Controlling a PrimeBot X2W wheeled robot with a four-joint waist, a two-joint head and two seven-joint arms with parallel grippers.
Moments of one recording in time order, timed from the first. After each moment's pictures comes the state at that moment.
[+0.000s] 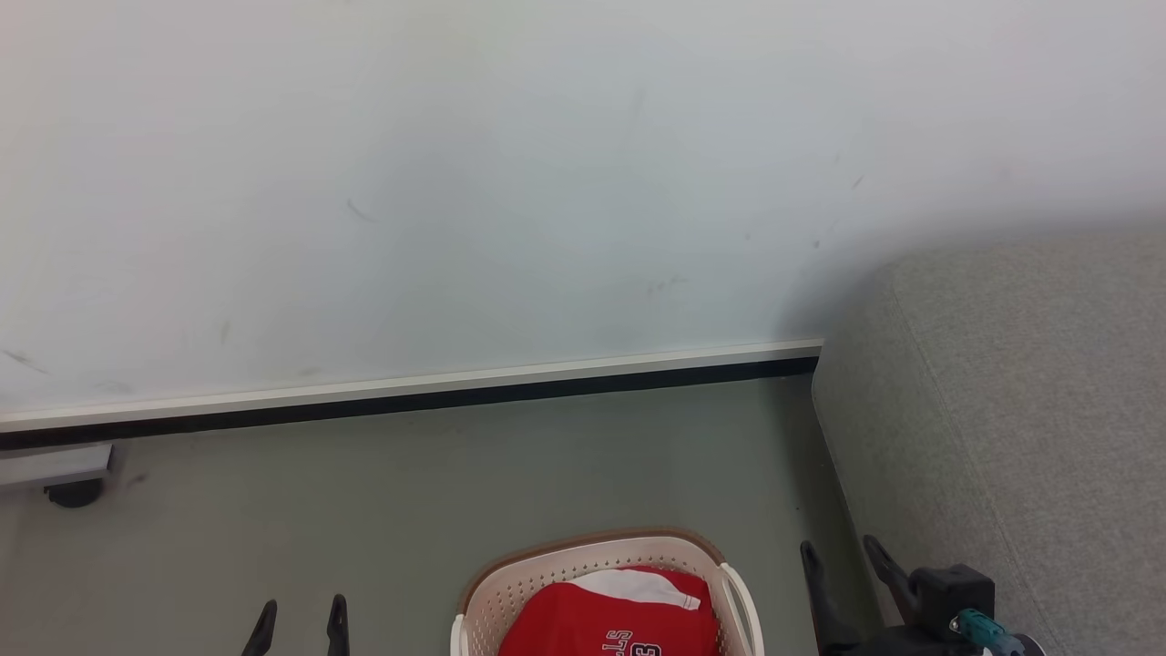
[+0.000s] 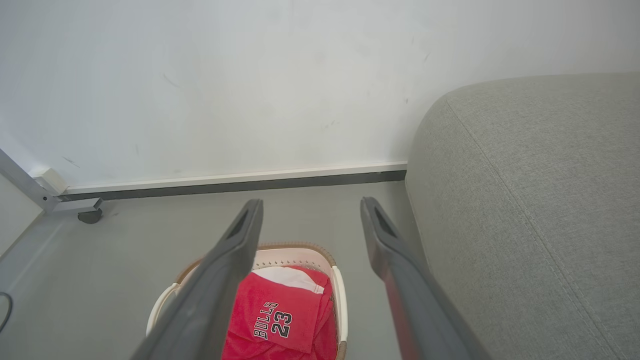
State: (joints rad) left arm -0.04 0.07 -0.04 0.26 -0.14 0.05 -0.26; right arm -0.05 -0.06 0.18 0.27 0.09 0.13 -0.07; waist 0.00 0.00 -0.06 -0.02
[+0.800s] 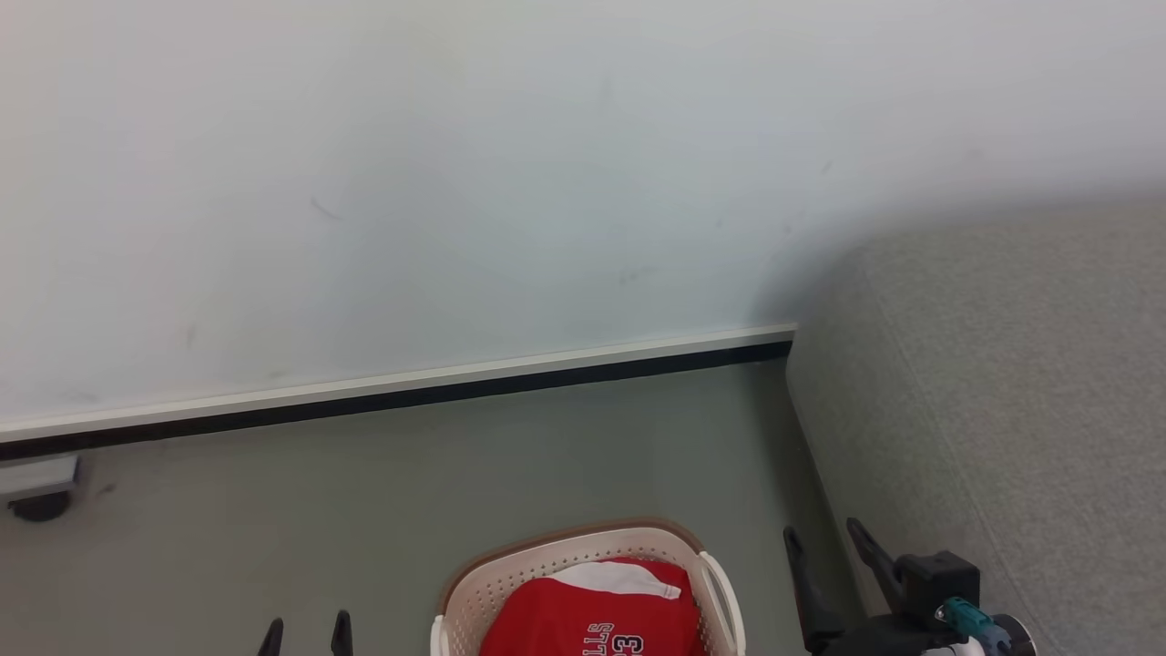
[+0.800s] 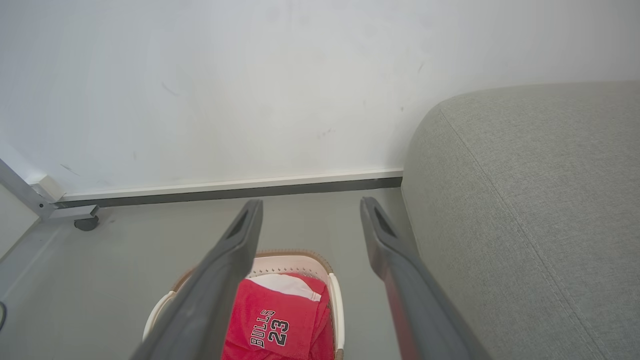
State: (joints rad) left arm -0.04 0.06 -0.04 0.28 -0.16 0.04 -0.26; right arm -0.07 -0.06 0.20 0.26 0.08 0.13 -0.08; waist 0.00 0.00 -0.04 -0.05
